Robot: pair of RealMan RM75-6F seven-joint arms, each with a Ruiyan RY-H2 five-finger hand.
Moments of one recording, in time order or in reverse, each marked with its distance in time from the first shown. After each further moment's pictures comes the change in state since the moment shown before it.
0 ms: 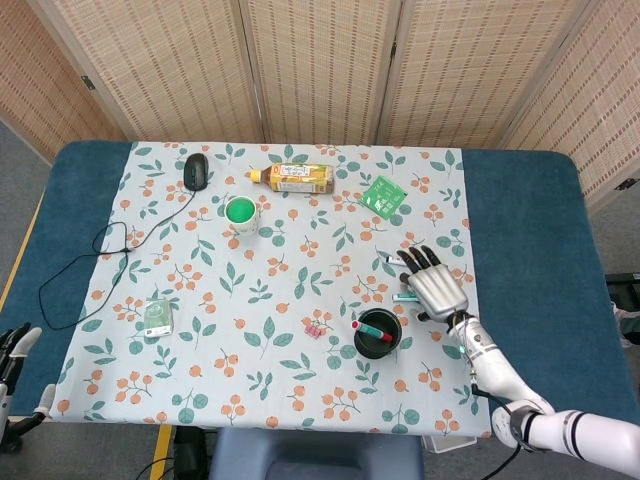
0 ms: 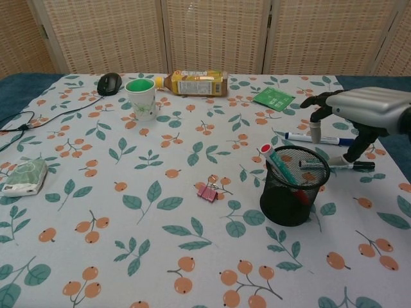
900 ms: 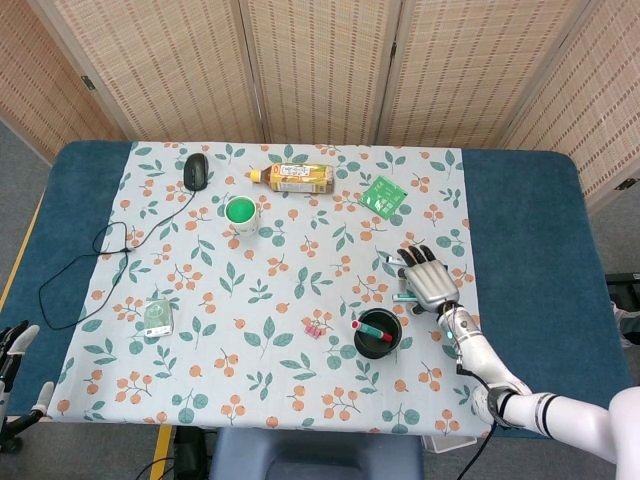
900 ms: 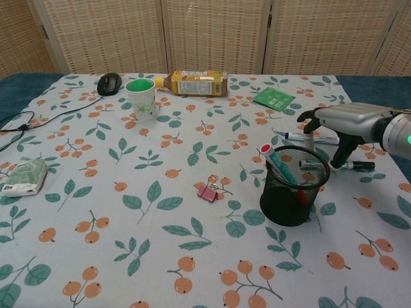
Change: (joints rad) left arm -0.010 0.005 -0.005 0.009 -0.013 -0.012 -0.021; right arm 0.070 -0.101 0.016 0.162 0.151 -0.103 -0.006
